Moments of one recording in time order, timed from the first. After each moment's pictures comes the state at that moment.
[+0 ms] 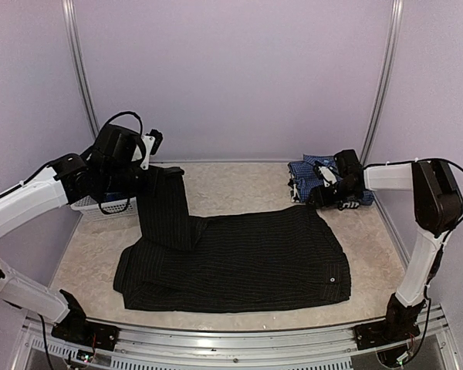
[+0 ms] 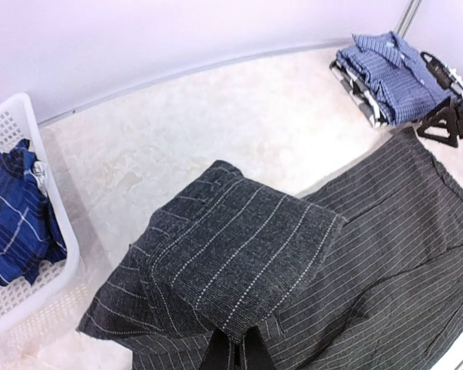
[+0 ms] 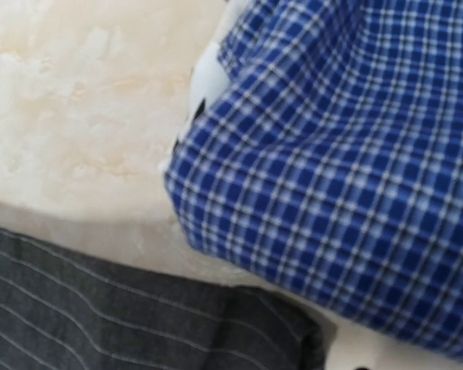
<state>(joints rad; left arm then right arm) -0.69 1.31 1.19 -0.55 -0.21 -0.21 0.21 1.87 1.22 -0.28 -0.27 0.00</state>
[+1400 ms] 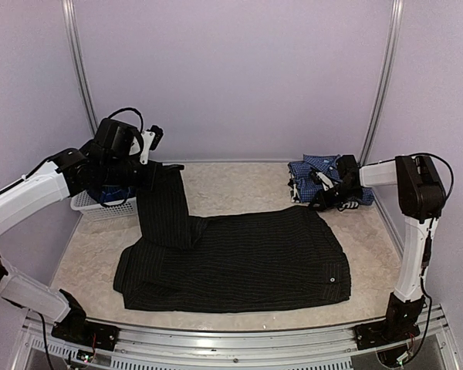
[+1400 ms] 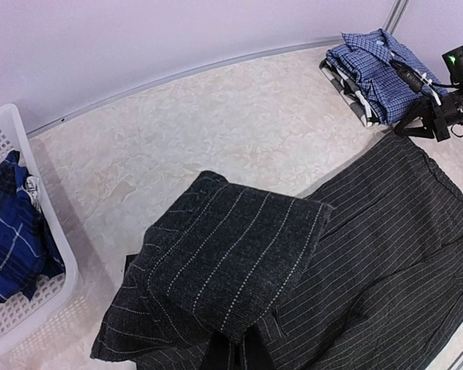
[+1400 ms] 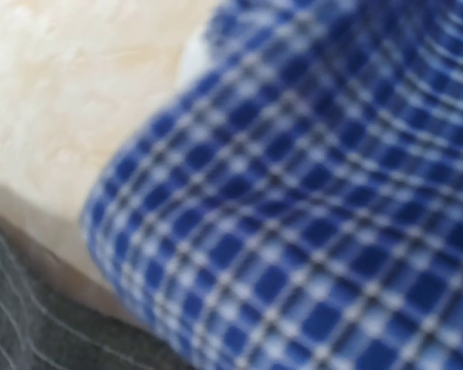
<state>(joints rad) -0.62 1.31 1.24 -0.55 -0.10 -0.15 0.11 2.10 1.39 -0.36 -0.55 -0.20</state>
